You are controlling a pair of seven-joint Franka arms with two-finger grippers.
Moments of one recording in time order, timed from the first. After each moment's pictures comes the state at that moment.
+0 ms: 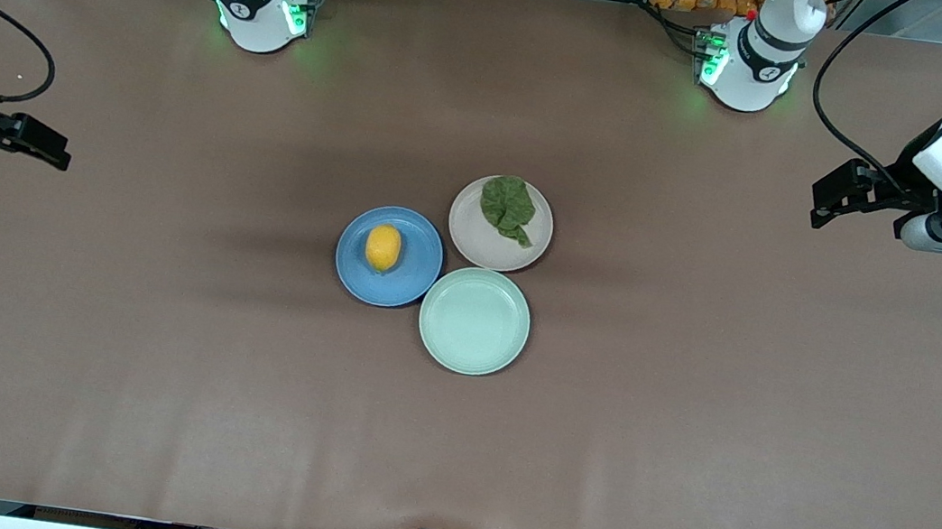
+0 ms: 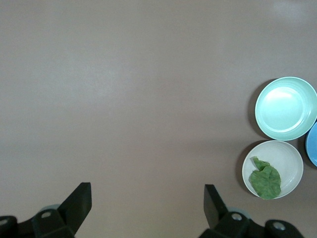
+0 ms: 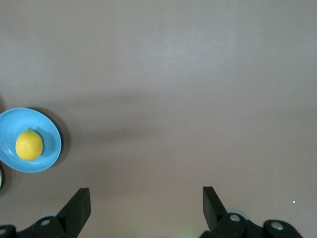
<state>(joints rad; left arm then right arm) -0.07 0.03 -0.15 -1.49 0.00 1.56 -0.22 0.05 0.16 -0.04 -1.39 -0.02 1.43 0.07</state>
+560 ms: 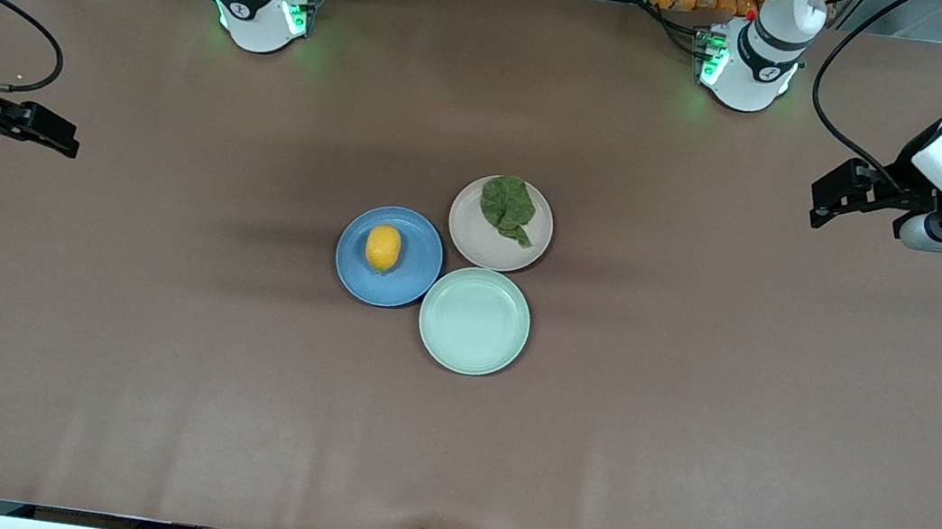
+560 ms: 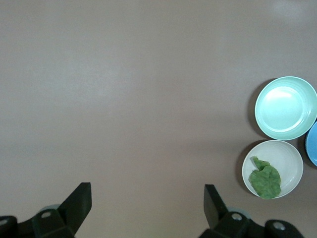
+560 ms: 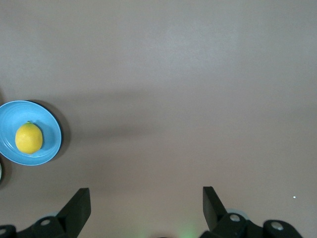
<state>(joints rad) -0.07 0.03 -0.15 -1.49 0.00 1.56 -0.22 0.05 0.13 -0.04 -1.45 -0.02 1.45 0.07</state>
